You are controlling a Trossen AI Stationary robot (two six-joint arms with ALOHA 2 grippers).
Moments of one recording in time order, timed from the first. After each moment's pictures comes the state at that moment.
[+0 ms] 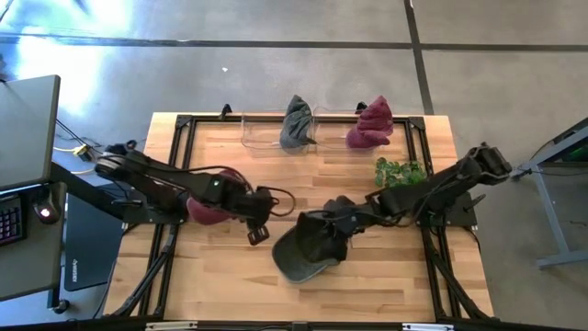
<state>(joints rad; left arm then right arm) -0.26 1.48 1.25 -0.86 -0.13 -0.67 0.34 1.49 1.08 -0.37 0.08 0.73</state>
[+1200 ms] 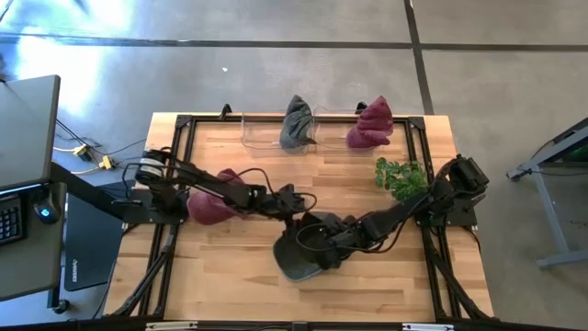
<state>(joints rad) -0.13 1.82 0.99 0.20 -0.10 -0.21 0.44 1.73 1.12 -0.46 0.24 1.23</state>
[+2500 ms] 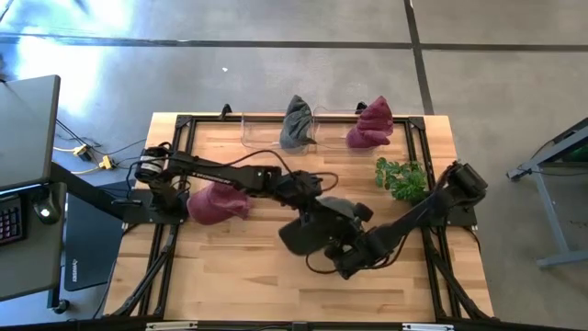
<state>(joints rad) -0.08 1.81 1.42 -0.28 0.01 -0.33 0.56 1.78 1.11 -0.73 0.84 1.03</state>
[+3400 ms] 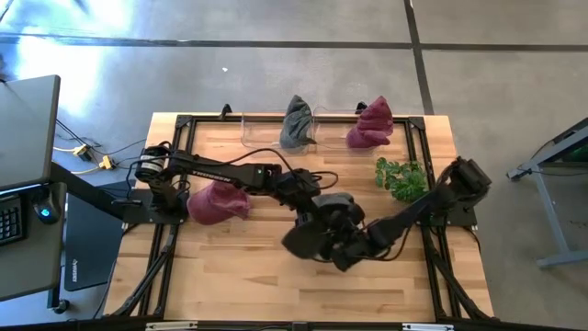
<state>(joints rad) -0.06 1.81 1.42 -0.33 0.10 -0.38 0.51 1.73 1.01 -0.37 0.82 1.06</state>
